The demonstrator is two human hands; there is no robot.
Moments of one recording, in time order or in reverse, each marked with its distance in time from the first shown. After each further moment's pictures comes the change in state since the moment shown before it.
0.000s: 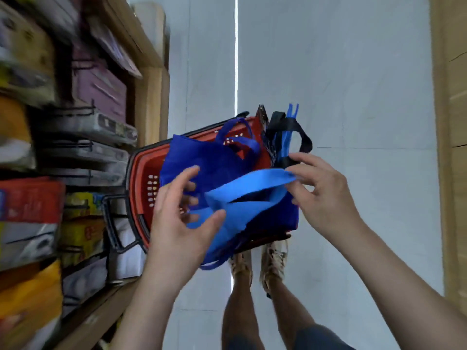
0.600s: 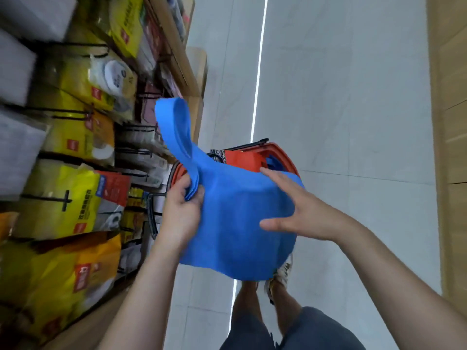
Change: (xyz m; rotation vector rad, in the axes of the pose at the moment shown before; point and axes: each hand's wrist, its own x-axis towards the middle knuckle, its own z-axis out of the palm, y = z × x) left_hand -0.023 0.062 -0.073 -0.270 0.077 -0.127; right_hand -0.040 -0.117 -0.041 -0.061 -0.650 -0.030
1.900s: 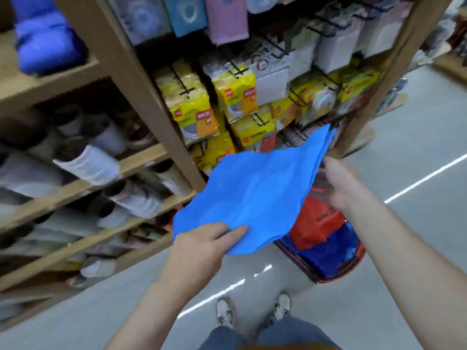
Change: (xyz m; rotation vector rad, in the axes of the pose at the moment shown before) left_hand -0.387 -0.021 -0.007 1.003 0.606 0.219; right_hand -0.087 -0.179 0.075 0.353 -0.176 0.109
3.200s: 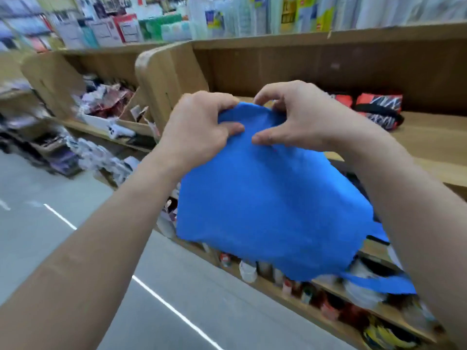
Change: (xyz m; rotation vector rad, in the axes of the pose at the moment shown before) left_hand -0.340 -0.332 -0.387 0.240 0.743 -0.828; right_hand -0.365 0.021 0.662 -1.061 -1.199 -1.581
